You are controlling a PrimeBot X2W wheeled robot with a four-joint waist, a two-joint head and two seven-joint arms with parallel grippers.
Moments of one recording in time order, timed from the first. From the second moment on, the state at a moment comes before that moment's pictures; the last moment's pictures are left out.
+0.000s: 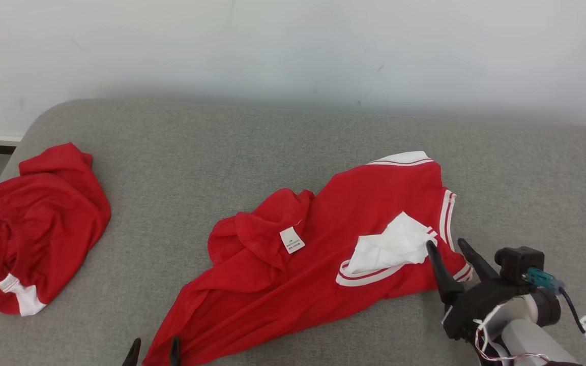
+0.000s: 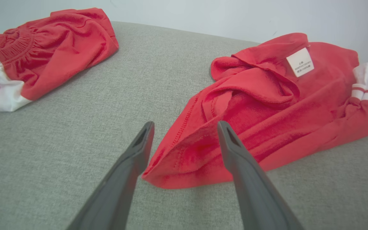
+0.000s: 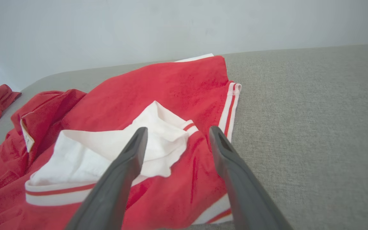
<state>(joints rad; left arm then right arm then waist) 0.06 0.05 -0.03 0.33 -0.18 -0.13 -0.26 -0.44 -0.26 0.38 0.75 0.59 0.13 -0.20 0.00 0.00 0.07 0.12</state>
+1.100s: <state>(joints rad) -0.01 0.09 -0.09 0.44 -0.20 -0.13 -0.26 -0.54 -0.26 0.49 0.87 0.45 0.13 -0.23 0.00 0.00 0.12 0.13</state>
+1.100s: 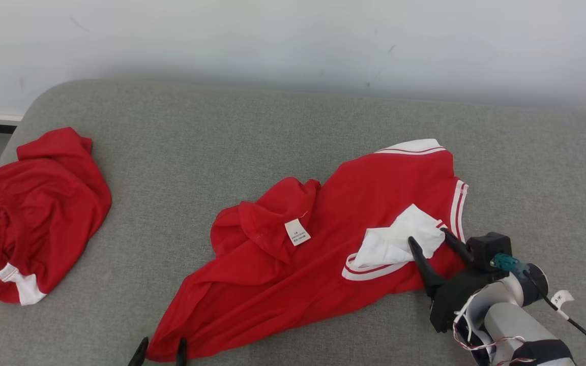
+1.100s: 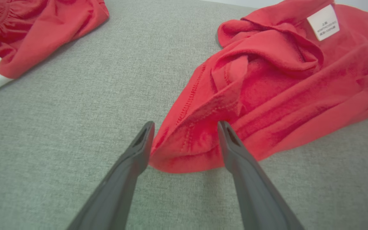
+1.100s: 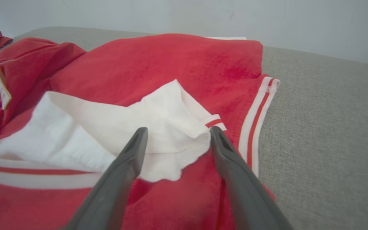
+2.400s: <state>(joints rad) -0.17 0.23 -0.22 0.19 -0.44 -0.13 -0.26 -0.23 -0.36 0.16 0.15 0.60 0.13 -0.01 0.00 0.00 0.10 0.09</state>
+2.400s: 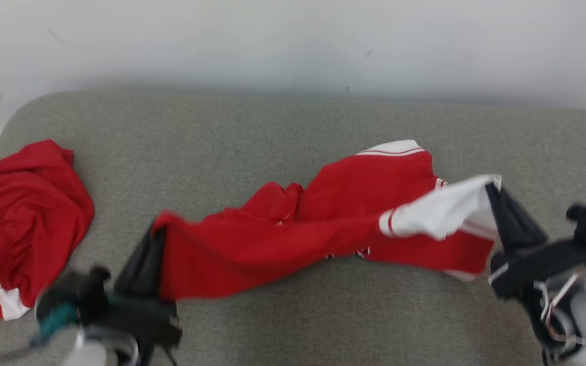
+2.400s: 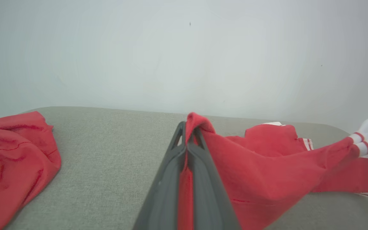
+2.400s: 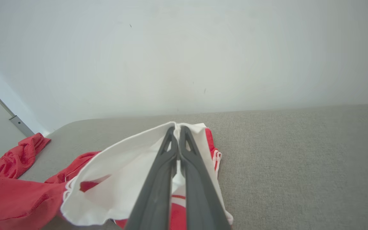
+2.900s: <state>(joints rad) -1.24 0.41 -0.34 0.45 -0.74 -0.13 0.06 -1.20 -0.35 0.11 0.43 0.57 0.13 0.18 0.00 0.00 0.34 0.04</state>
